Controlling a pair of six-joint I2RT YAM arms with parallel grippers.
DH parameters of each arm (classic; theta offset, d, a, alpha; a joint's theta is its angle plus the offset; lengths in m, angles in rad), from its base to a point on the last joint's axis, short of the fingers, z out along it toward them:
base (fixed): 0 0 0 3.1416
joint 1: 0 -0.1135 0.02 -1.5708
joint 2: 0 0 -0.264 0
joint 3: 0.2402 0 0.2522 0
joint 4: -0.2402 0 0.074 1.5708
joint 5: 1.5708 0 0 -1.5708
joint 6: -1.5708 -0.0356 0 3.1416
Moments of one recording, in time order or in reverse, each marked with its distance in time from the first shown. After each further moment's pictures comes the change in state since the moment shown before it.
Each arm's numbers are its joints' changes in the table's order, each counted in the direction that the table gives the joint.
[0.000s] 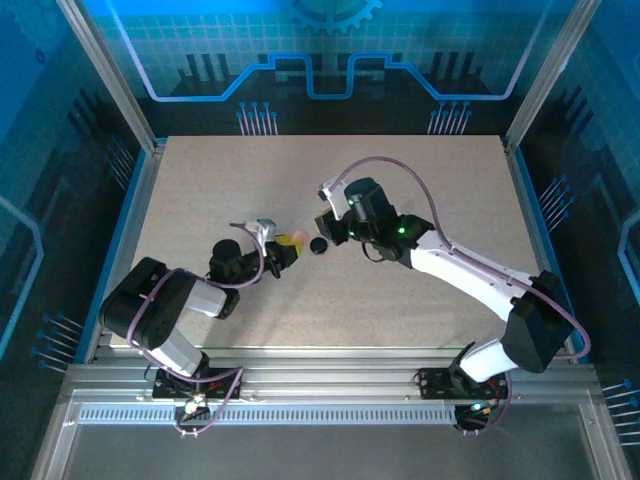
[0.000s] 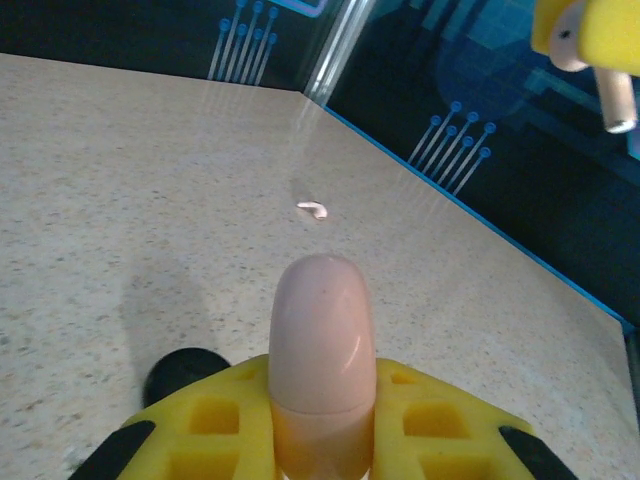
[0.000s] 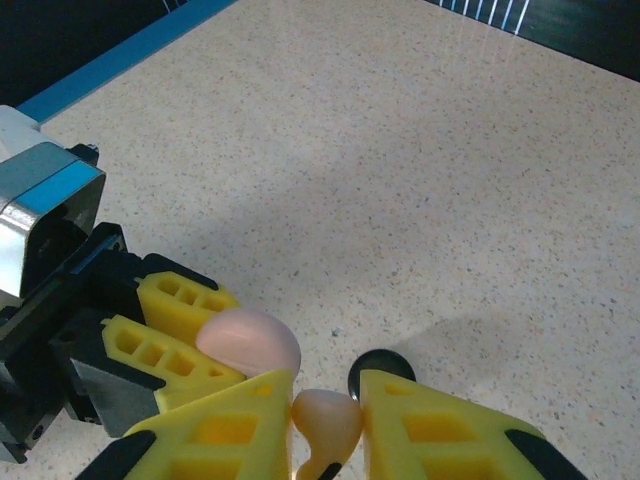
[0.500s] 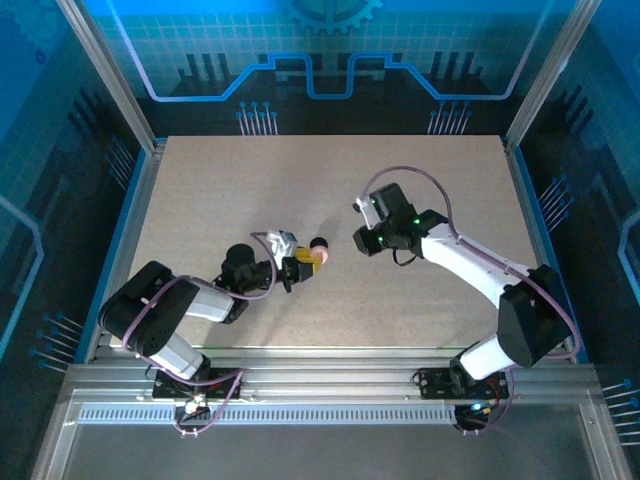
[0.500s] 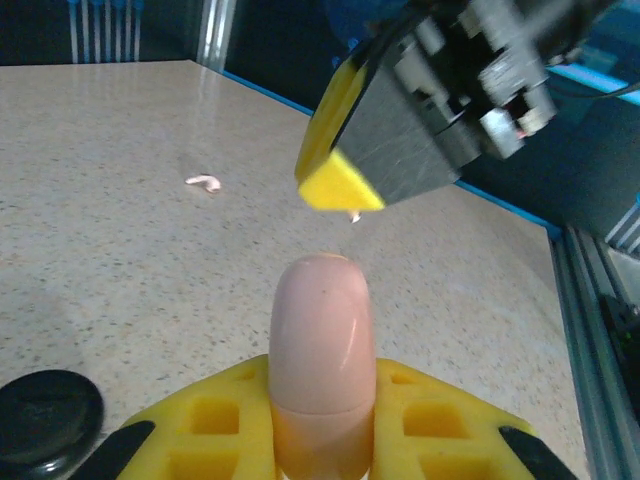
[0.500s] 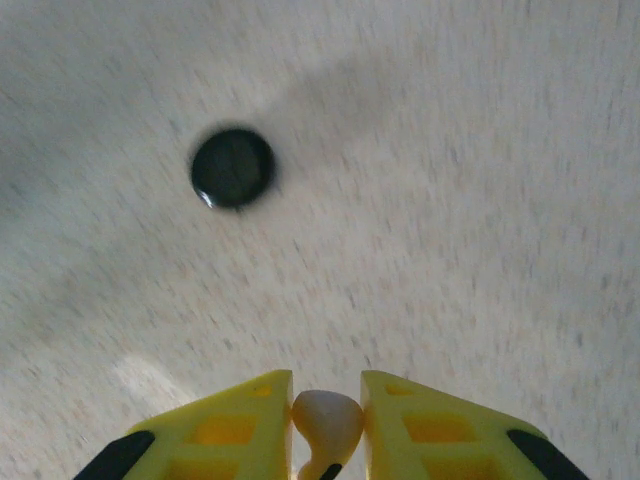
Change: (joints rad) left arm 0.137 0.046 0.002 -0.084 0.066 -0.167; right arm 0.201 -0.046 -0.100 -0.284 -0.055 -0.020
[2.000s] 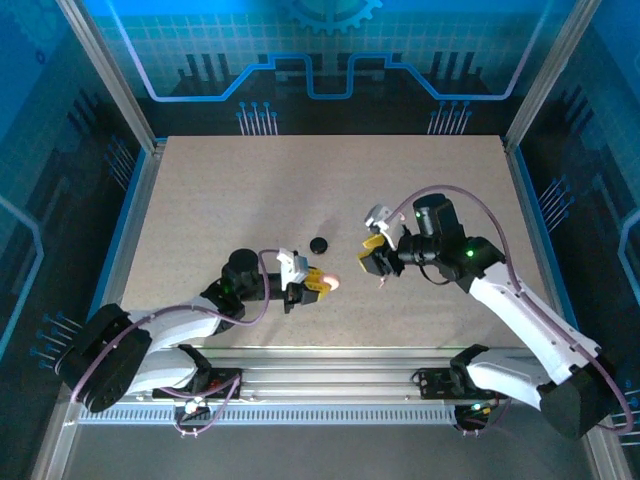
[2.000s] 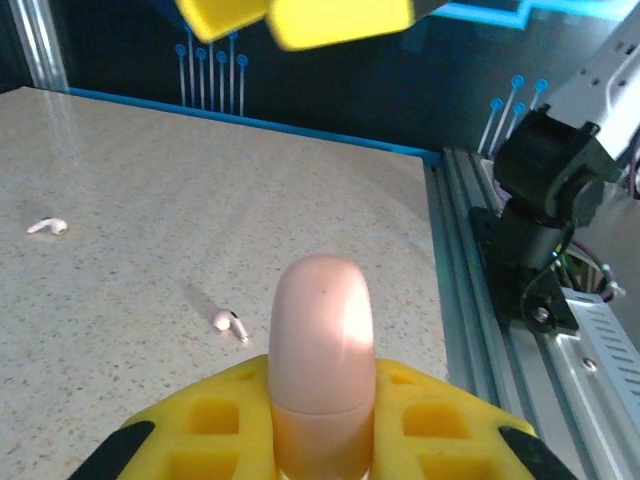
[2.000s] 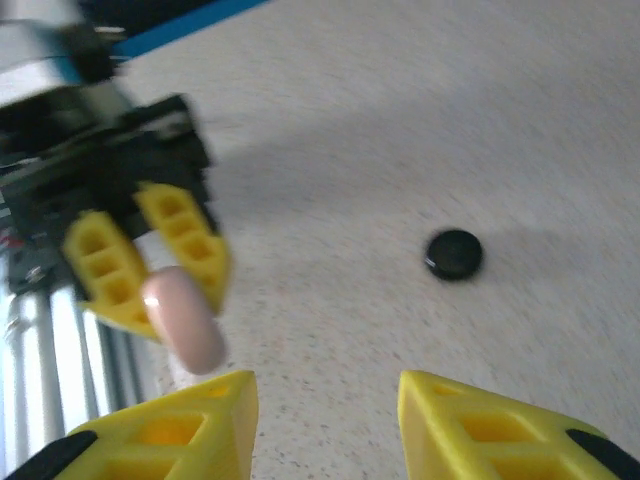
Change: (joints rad) left arm 0.142 0.347 0.016 -0.424 0.113 -0.241; right arm 0.010 0.444 -0.119 -0.005 -0.474 0.400
